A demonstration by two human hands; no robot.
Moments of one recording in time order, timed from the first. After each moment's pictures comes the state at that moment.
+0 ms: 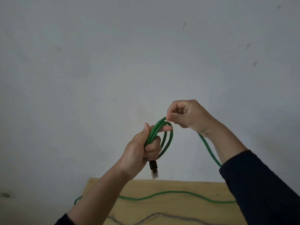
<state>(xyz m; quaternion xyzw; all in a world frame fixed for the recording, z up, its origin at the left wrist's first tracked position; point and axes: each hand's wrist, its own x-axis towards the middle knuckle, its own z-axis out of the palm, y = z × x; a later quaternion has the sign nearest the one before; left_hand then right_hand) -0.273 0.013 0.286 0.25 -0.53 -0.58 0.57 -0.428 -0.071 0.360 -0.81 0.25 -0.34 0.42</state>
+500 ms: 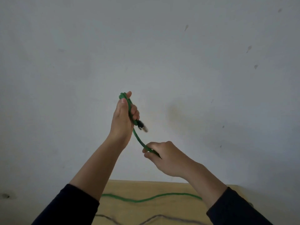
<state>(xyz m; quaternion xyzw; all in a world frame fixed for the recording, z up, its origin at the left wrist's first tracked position) -0.229 -0.032 0.317 0.36 -0.43 -0.38 0.74 -0.388 -0.029 0.284 -0.88 0.35 -0.18 0.27</state>
